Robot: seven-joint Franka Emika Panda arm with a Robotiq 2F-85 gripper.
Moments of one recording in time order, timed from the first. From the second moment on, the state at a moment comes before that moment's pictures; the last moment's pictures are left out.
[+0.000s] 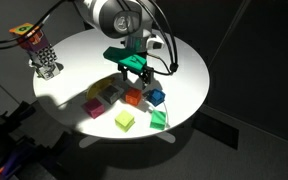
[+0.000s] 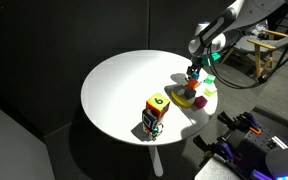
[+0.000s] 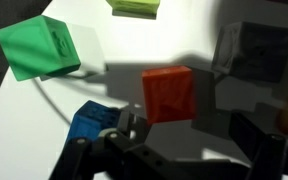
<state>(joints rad) -0.25 0.71 -0.10 -1.86 0.03 2.47 -0.33</state>
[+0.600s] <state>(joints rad) -0.26 0.77 -0.10 -1.84 0.02 2.54 -0.33</state>
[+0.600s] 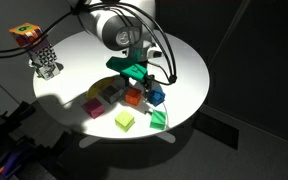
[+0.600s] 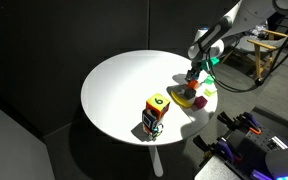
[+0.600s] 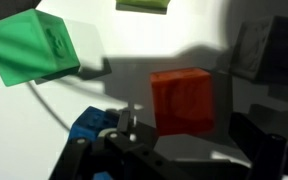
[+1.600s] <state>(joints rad) -0.26 0.85 -0.10 -1.77 -0.03 2.54 -0.33</state>
